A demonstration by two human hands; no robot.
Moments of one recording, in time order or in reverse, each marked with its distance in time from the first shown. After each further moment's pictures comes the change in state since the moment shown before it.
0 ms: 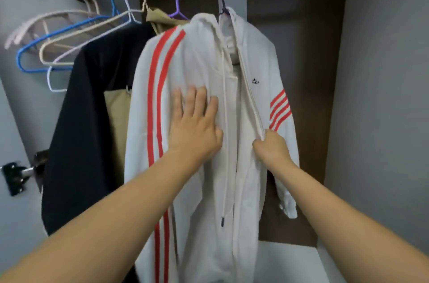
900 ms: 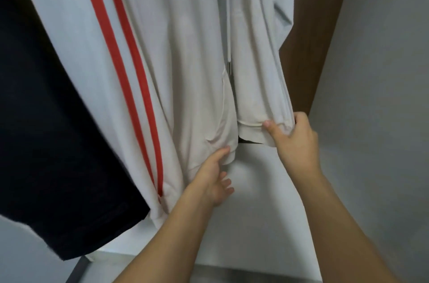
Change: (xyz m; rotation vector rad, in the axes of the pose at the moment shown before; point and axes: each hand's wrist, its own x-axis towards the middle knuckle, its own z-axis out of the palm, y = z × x) left_hand -0.301 0.206 0.214 -1.972 -1.125 -1.616; right_hand -0.182 0.255 0.077 -0.001 0.227 0.148
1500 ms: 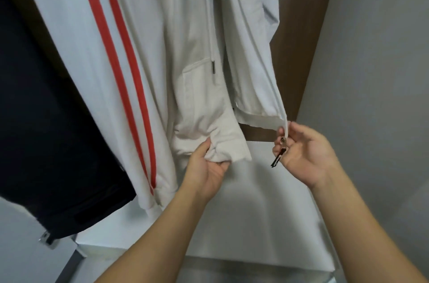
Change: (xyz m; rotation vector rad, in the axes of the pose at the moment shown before) left_hand -0.019 -0.005 0.006 -0.451 -0.349 0.337; right_hand -0.005 0.013 -0.046 1.199 -0.389 0.704
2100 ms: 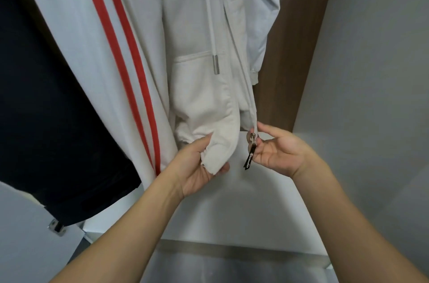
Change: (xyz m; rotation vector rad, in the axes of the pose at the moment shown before) left_hand -0.036 0.029 -0.003 0.365 -0.097 -0.229; right_hand 0.006 0.031 0.016 0.034 -0.099 0.394
